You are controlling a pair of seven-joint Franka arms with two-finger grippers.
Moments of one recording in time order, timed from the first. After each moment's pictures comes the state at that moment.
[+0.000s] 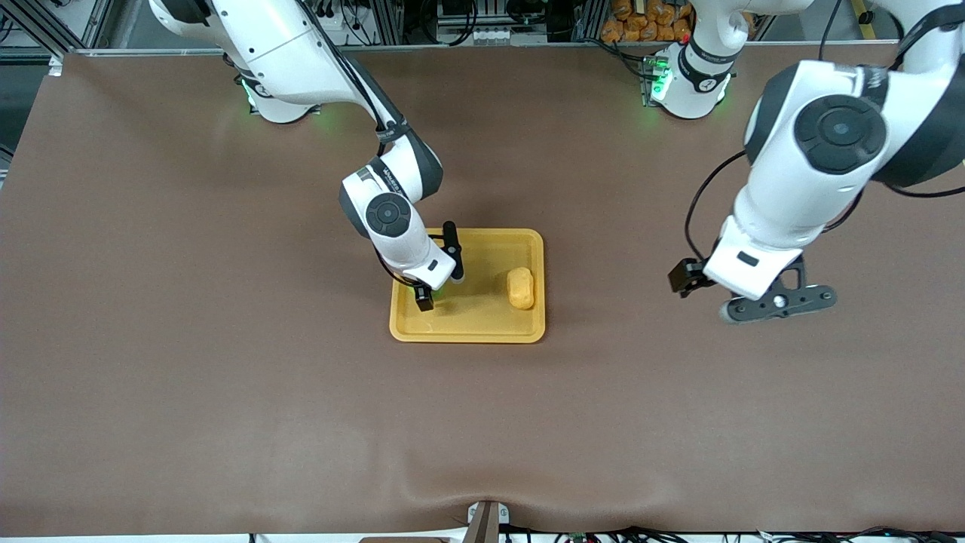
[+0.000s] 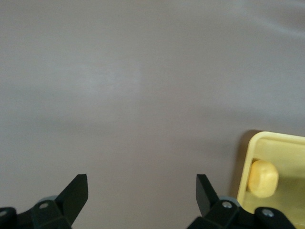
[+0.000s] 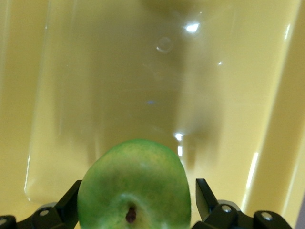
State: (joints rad) left arm -0.17 0.29 -0.18 -1.45 0.21 1.77 -0.48; right arm 0.67 0.62 -0.04 -1.80 0.07 2.44 -1.17
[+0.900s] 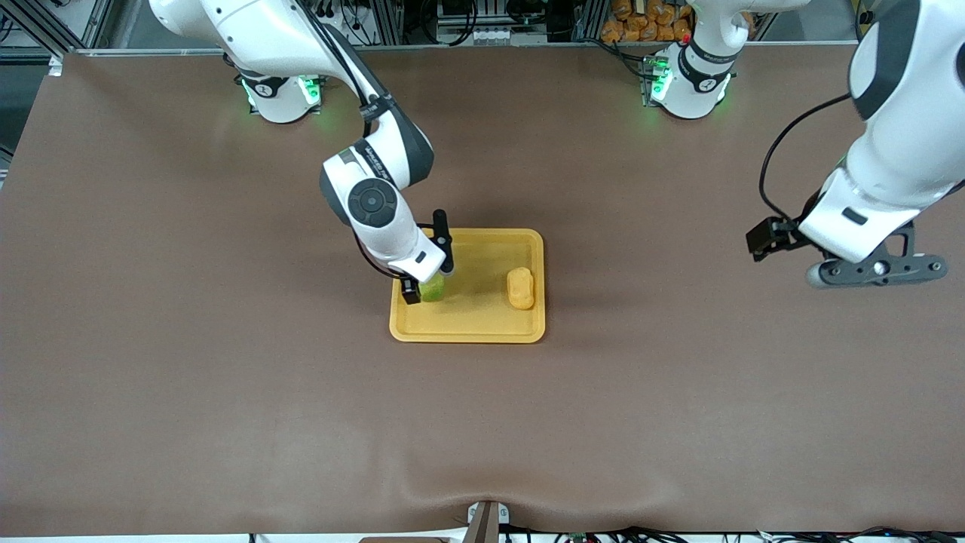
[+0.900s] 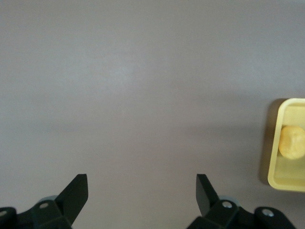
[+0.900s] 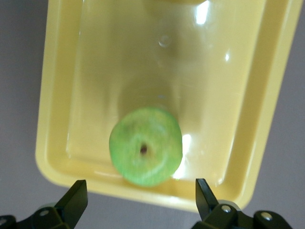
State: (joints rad) left arm -0.07 0.16 -0.16 -1.46 0.15 1.63 -0.24; right arm 0.65 0.49 -0.07 -1.78 0.07 2.23 -1.17
